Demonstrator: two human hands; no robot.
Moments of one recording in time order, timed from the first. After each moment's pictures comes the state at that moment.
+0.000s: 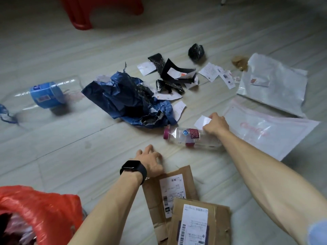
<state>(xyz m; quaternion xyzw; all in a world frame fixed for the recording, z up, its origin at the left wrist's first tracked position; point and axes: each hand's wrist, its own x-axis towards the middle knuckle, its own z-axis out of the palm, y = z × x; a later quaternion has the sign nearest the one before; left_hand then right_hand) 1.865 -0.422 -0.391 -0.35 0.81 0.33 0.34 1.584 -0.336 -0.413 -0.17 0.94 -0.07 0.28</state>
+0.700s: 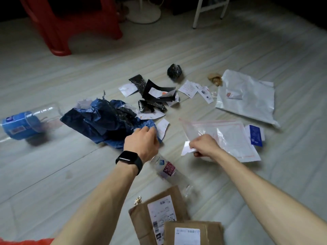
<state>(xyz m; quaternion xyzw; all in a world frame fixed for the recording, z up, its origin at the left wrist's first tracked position) 1.782 -0.469 -0.345 -0.29 0.95 0.14 -0.03 1.605 -0.309 -0.358 -0.12 0.88 -0.26 0.38</state>
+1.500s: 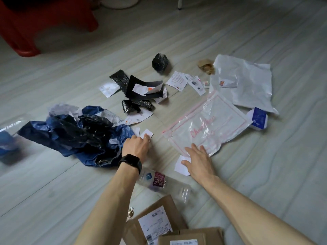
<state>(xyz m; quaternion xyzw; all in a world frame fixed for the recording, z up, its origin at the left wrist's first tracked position) 1.731 -0.473 -0.408 -0.25 0.95 0.03 0.20 1.630 -0.265 -0.427 -0.30 0.92 -0.05 0.23</state>
